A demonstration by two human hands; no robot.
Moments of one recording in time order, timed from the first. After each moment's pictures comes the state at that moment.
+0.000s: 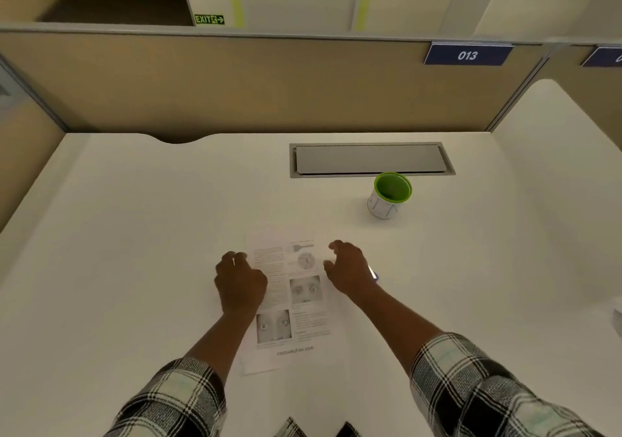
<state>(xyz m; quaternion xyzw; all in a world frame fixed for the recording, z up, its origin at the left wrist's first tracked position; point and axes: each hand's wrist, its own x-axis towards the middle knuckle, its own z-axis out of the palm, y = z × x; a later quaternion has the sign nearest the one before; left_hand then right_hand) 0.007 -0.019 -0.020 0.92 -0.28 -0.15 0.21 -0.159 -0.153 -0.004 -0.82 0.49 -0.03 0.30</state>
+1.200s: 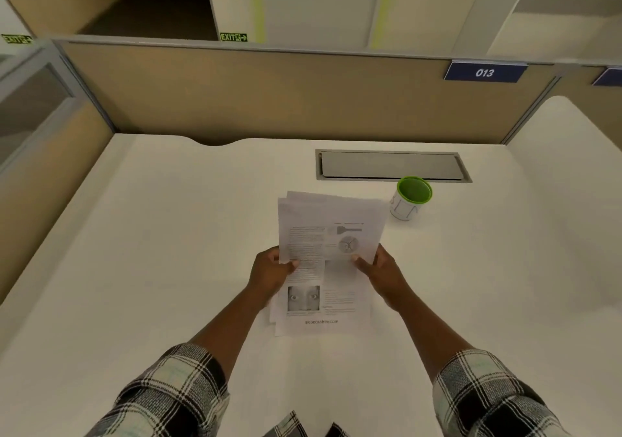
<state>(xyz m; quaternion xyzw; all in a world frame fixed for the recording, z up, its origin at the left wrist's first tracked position) 0.015 0.017 0.027 0.73 -0.20 -0.42 0.50 -0.187 -0.113 0.023 -0.62 0.40 -0.21 0.64</state>
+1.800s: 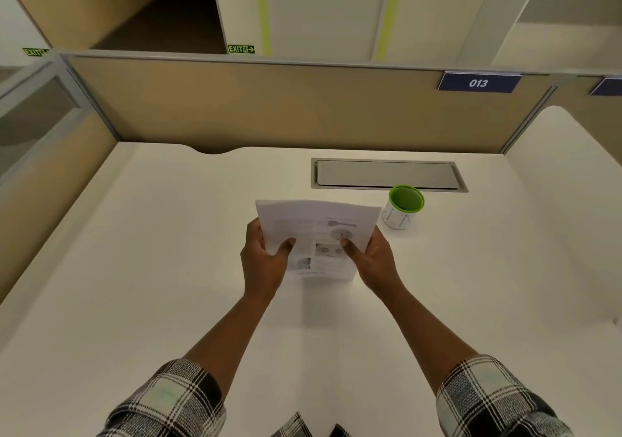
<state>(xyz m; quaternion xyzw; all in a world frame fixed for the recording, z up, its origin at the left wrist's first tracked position) -0.018 -0.002 0.077 0.74 -0.27 -0.14 0.60 -0.179 -0.130 0.060 -0.70 0.36 -0.32 0.53</state>
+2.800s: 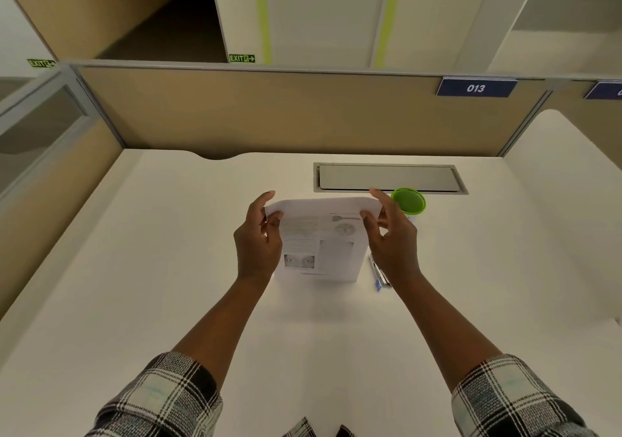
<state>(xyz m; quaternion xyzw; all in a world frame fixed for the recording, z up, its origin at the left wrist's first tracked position) 0.005 -0.001 0.109 0.71 -0.41 0.05 0.57 -0.181 -0.132 0.114 -0.78 0.33 -0.44 0.29</state>
